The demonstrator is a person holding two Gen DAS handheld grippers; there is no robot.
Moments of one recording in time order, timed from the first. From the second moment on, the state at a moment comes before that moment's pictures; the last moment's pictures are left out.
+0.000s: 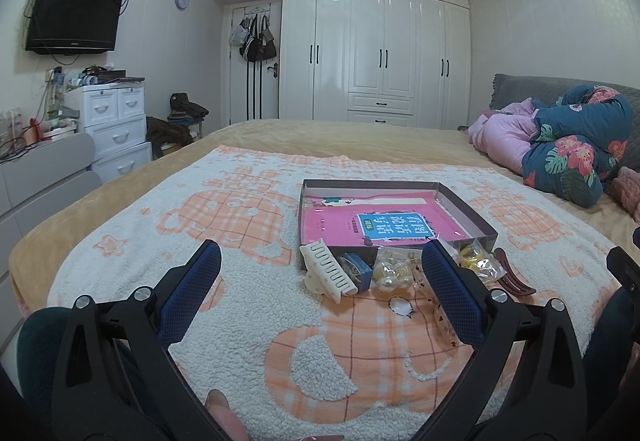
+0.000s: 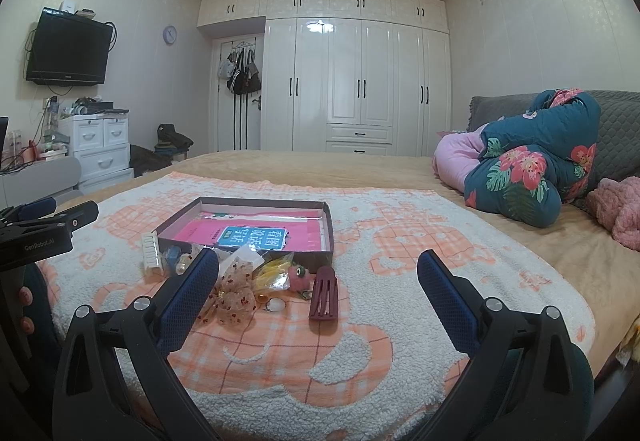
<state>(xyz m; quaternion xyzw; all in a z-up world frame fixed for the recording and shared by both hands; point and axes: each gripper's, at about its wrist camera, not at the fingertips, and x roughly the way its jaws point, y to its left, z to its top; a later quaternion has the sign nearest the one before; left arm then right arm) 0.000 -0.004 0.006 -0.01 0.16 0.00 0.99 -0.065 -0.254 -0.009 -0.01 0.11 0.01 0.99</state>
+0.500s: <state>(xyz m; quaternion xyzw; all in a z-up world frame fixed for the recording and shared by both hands) 0.000 -0.004 0.005 -0.01 0.16 0.00 0.99 -0.063 -0.252 -0.010 -0.01 0.11 0.01 0.99</state>
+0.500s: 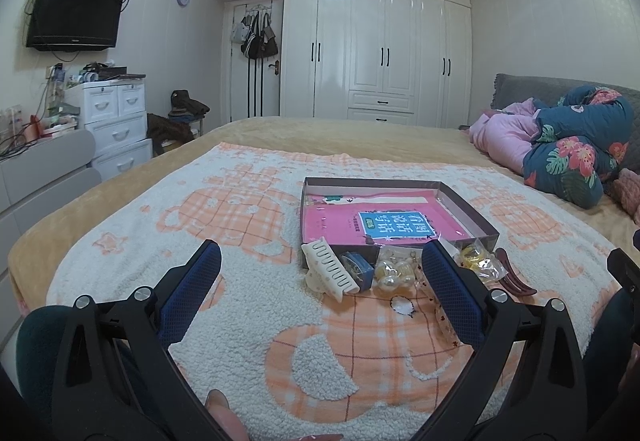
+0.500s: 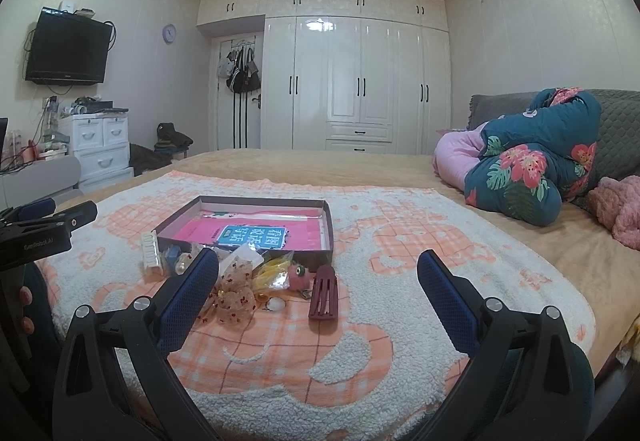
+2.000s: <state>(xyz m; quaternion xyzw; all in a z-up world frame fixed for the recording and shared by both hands) 0.078 0.048 -0.029 -0.09 0.31 0.02 0.95 0.045 -0.164 -0.046 -0.07 0.26 0.14 0.95</state>
